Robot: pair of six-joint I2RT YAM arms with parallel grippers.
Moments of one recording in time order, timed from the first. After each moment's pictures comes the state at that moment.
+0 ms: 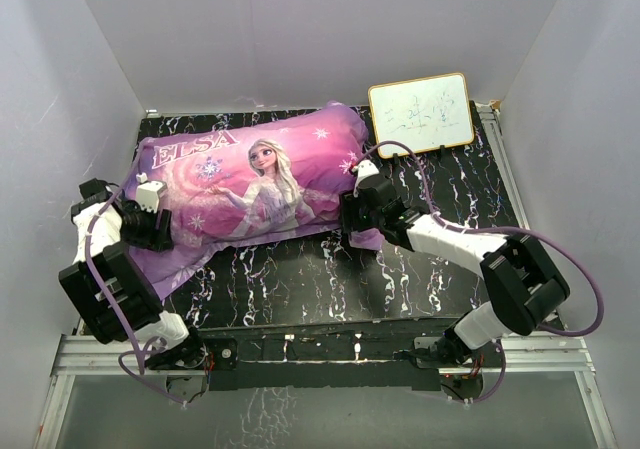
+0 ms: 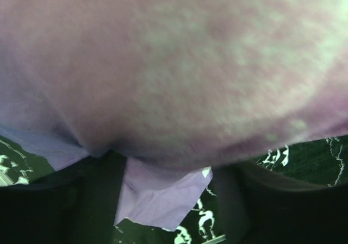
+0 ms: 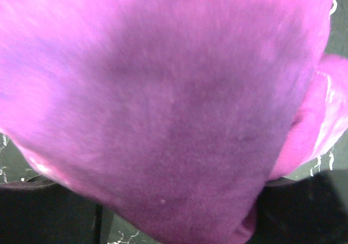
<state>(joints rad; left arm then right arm) 0.56 1.45 0.99 -0.88 0.46 0.82 0.63 1.49 0.84 -0.01 0.04 0.28</state>
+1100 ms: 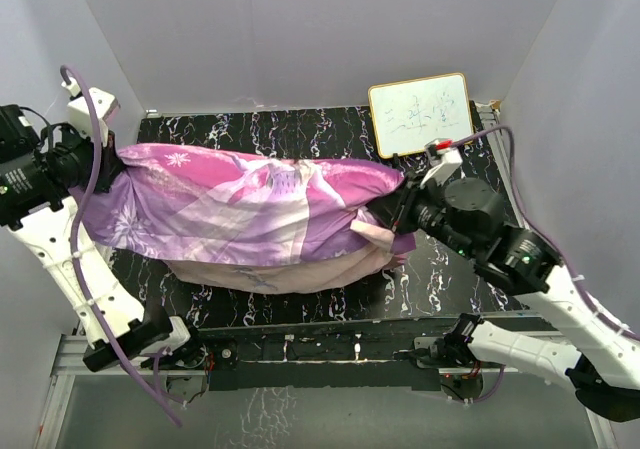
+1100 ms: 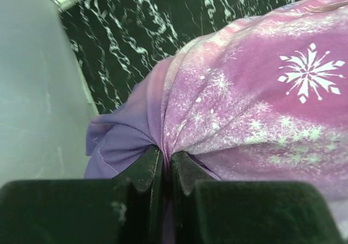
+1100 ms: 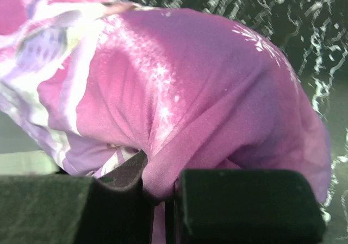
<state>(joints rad) 0.56 1.33 2.03 -1.52 0.68 0.76 0.84 0.85 1.13 -0.57 0.15 0.58</state>
